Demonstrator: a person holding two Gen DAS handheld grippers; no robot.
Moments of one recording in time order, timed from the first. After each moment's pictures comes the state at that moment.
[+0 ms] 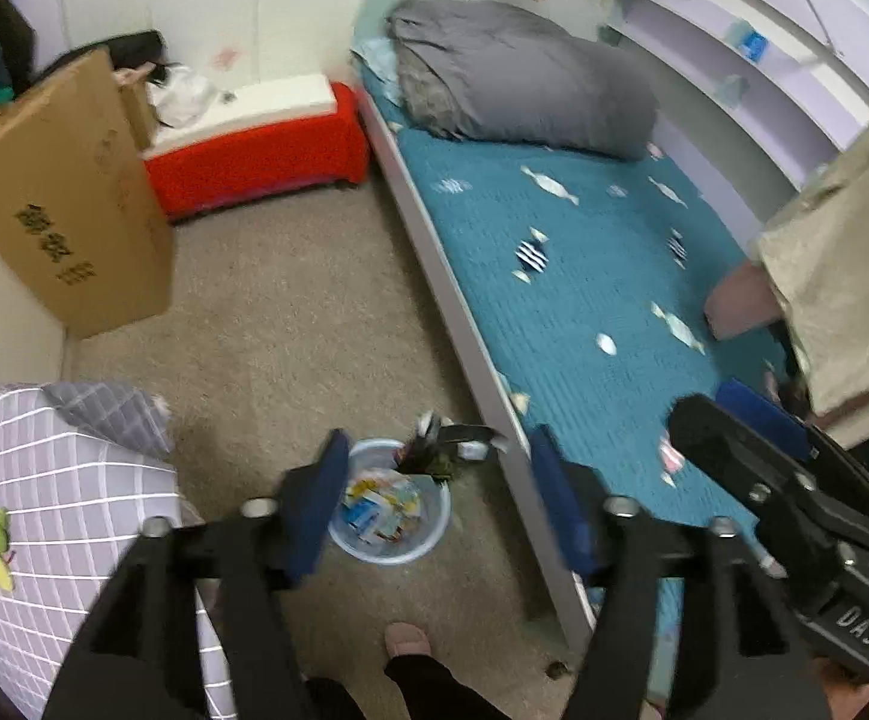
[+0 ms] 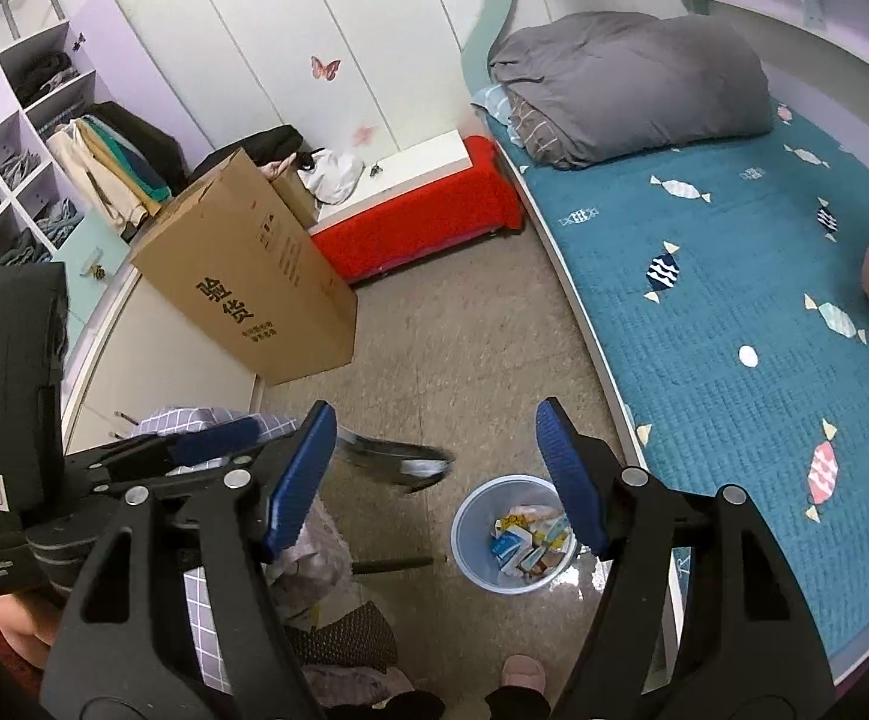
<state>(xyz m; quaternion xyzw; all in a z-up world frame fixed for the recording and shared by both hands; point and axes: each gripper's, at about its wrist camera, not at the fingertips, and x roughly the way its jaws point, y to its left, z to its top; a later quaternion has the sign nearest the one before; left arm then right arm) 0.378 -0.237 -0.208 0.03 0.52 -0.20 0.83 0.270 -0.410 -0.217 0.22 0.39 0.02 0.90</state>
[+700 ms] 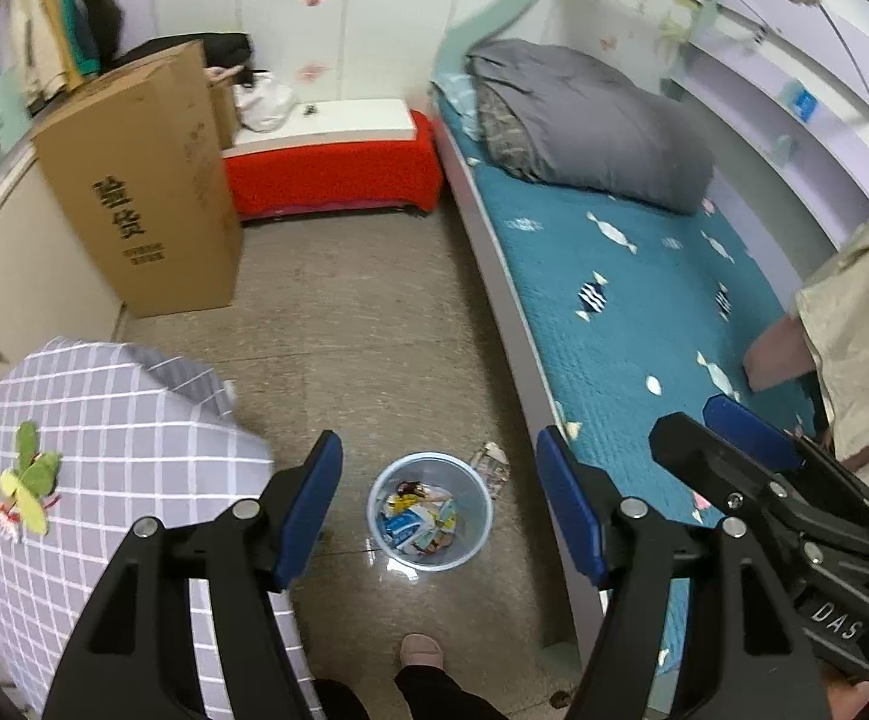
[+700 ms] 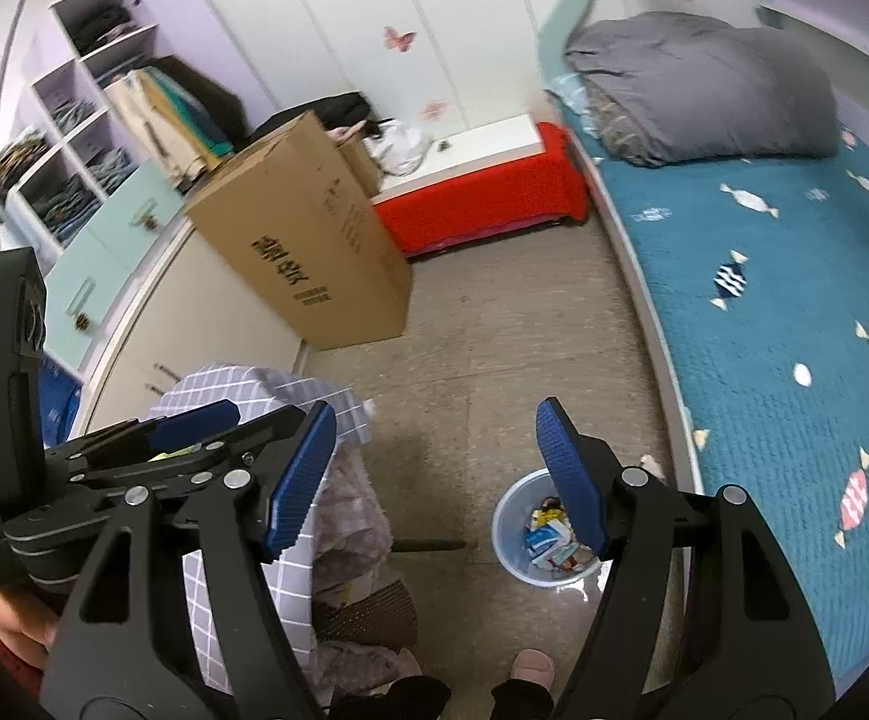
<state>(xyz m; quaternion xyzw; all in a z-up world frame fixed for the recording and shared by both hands) 0.352 -0.163 -0.185 0.00 0.49 -0.12 0.86 0.279 -0.344 -0.208 0.18 0.40 0.10 0.89</state>
